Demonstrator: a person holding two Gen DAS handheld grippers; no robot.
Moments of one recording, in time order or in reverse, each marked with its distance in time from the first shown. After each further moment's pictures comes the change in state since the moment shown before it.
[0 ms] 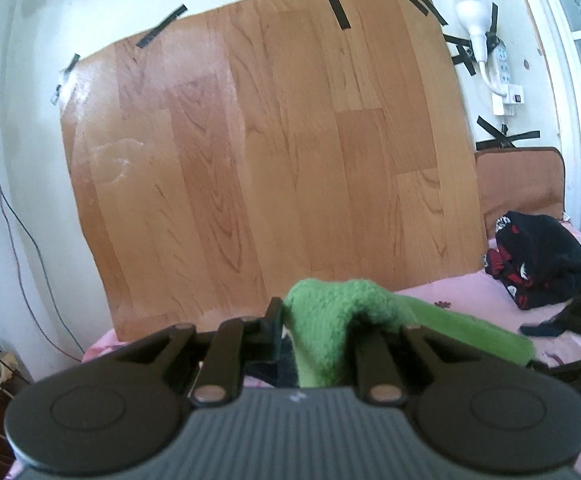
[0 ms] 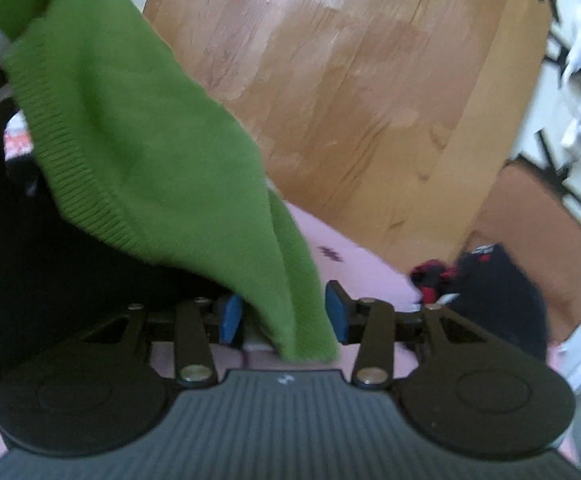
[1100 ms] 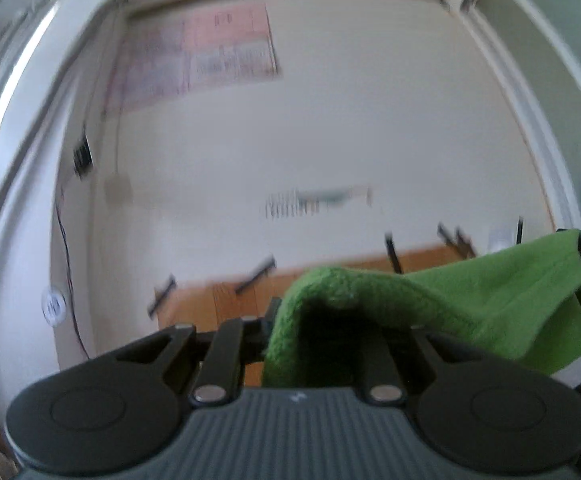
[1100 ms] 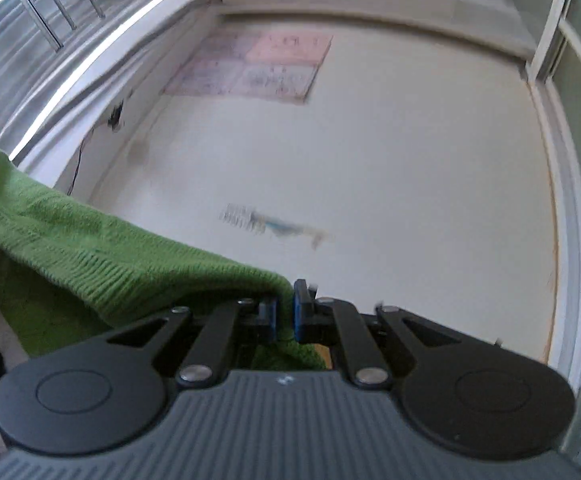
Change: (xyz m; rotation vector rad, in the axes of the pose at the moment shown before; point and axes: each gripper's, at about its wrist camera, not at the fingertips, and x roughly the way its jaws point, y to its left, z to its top) left arm -0.176 0.083 0.161 -0.048 -0.429 0.093; right arm -0.251 -0.122 0.237 0.067 -0.718 -0.199
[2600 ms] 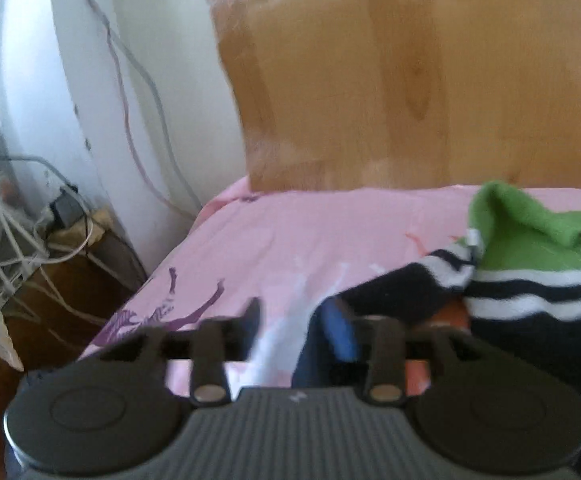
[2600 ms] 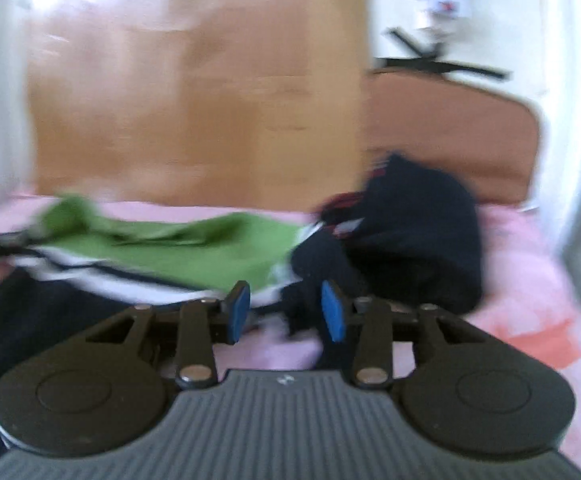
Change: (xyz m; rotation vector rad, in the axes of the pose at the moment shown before) left arm 0.120 0.033 -0.300 -0.019 0.784 0.233; right arm -0.011 0.029 -0.306 0.384 0.794 -0.017
